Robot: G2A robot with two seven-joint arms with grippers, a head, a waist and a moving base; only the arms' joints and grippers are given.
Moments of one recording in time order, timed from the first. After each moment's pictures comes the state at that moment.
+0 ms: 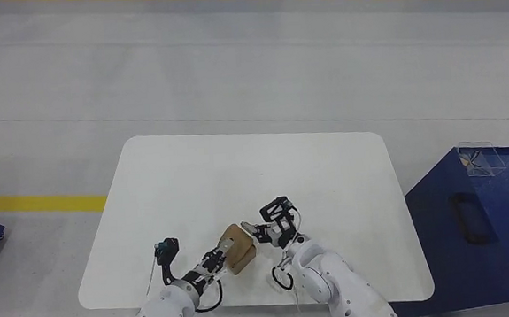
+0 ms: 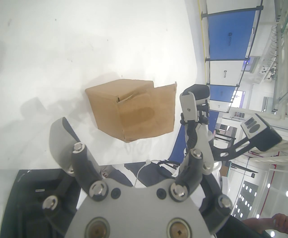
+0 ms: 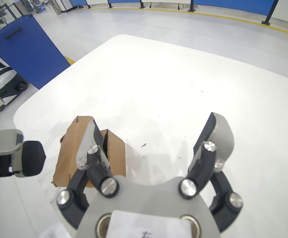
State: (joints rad) left arm 1.61 -1.48 -1.38 -1.89 0.49 0.43 -0.60; right arm -1.23 -1.37 1.02 -1.44 -1.25 -0.07 0.15
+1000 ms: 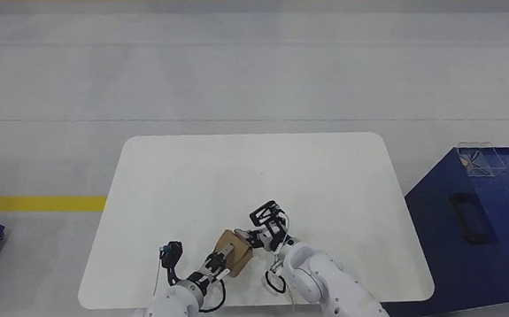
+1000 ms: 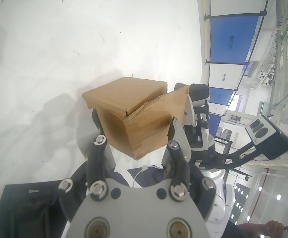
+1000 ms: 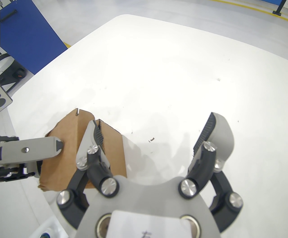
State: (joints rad) left arm 1.59 -1.45 -1.35 -1.81 0.41 0.41 -0.52; right arm -1.19 -1.40 0.97 -1.35 -1.24 -0.06 0.17
